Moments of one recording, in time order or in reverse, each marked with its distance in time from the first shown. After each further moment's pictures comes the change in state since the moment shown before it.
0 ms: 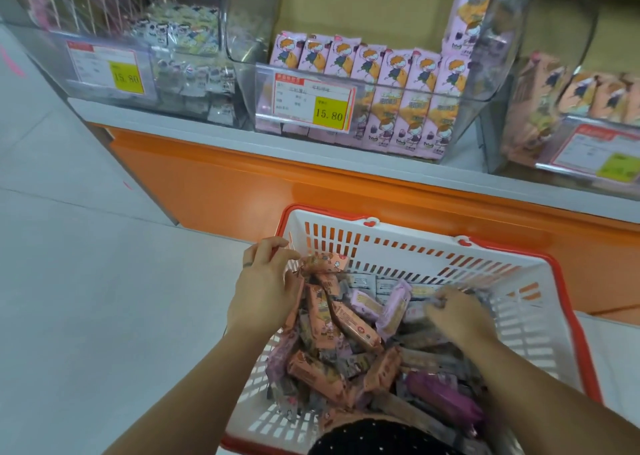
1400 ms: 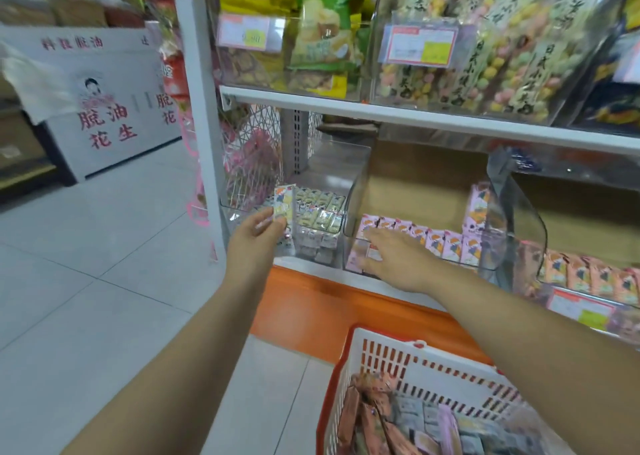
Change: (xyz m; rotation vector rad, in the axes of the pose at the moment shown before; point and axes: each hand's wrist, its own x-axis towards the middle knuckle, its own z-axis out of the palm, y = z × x) left_hand 0.054 0.049 -0.268 -0.939 0.366 -0.244; right_hand -0.121 -0.257 -0.218 -0.226 0.264 -0.802
